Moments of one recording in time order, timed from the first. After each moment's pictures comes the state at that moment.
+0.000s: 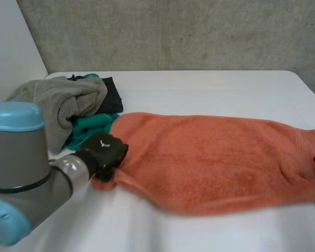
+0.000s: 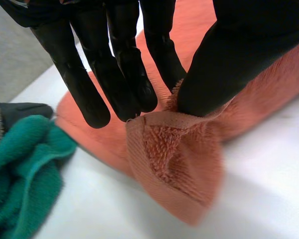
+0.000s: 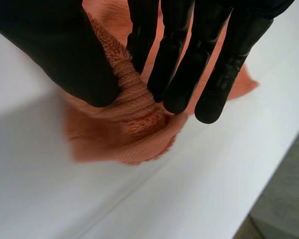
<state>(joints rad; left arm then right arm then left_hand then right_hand) 4.26 -1.90 -1.65 3.07 -1.40 3.62 1.26 -1.27 1.61 0.48 1.24 1.93 1.12 1.20 1.20 1.20 0.99 0.99 1.18 1.19 1.19 0.99</state>
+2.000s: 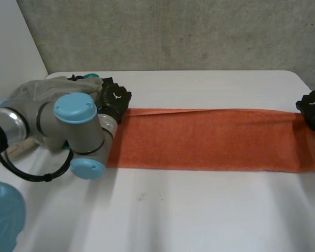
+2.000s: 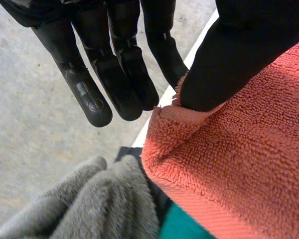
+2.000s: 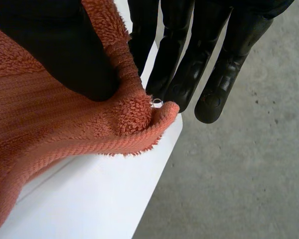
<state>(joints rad) 4.20 -2.44 -1.06 3.49 -1.67 3.85 1.47 -0.85 1.30 -0.28 1.31 2.13 1.12 1.20 1.20 1.20 0.99 0.99 1.18 1.19 1.19 0.99</state>
